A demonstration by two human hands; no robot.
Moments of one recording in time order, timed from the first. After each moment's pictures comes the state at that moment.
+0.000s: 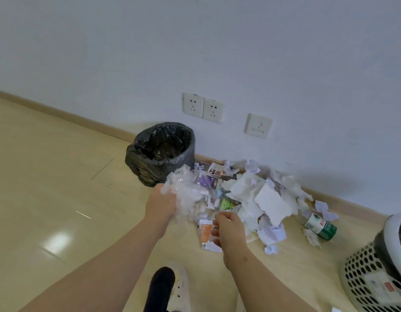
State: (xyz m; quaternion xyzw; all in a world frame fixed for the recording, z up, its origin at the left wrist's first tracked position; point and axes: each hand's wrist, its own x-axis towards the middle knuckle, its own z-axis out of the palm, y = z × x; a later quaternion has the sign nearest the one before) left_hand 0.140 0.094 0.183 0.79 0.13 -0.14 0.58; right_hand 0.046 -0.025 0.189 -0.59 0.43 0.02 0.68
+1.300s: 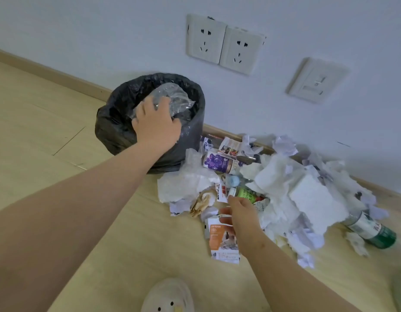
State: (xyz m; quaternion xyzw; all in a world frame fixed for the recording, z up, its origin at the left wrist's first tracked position) left_hand 0.365 0.060 0.105 0.97 -0.07 0.01 0.23; right_hand 0.182 -0.061 0.046 -0.61 0.47 0.06 0.64
